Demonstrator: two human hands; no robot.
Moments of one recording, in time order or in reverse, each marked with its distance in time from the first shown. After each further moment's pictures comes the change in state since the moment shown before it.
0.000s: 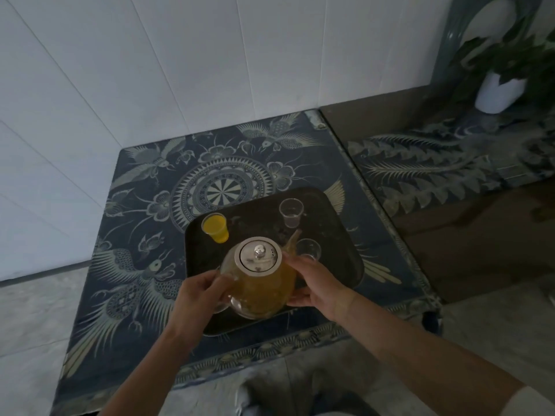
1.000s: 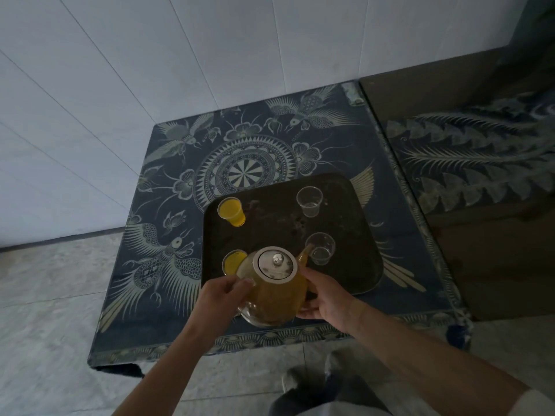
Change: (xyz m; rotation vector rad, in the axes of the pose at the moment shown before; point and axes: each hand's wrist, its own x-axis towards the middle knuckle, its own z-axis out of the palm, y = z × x) left_hand 0.001 -0.011 0.040 0.190 0.114 -0.214; right_hand 0.036 0.030 -0.032 0.084 -0.165 0.236
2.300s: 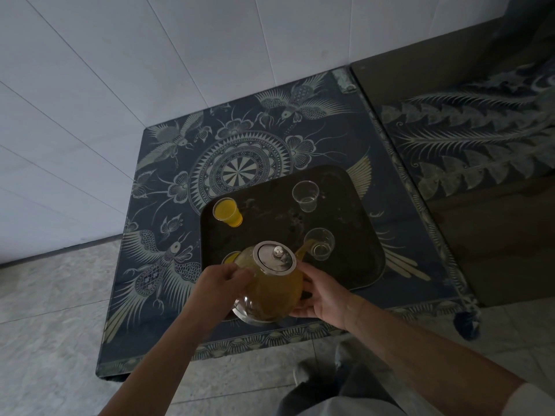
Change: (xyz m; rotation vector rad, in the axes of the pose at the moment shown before) left_hand 0.018 0.029 -0.006 0.208 -0.031 -0.012; right_hand 0.011 0.004 0.000 0.151 -0.105 0.001
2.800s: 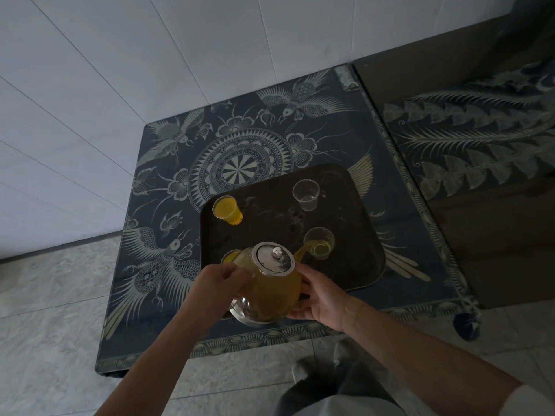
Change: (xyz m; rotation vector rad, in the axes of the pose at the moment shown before) left_hand -0.006 0.010 0.001 0.040 0.033 0.005; right_hand 0.000 0.004 0.002 -0.007 -0.011 0.016
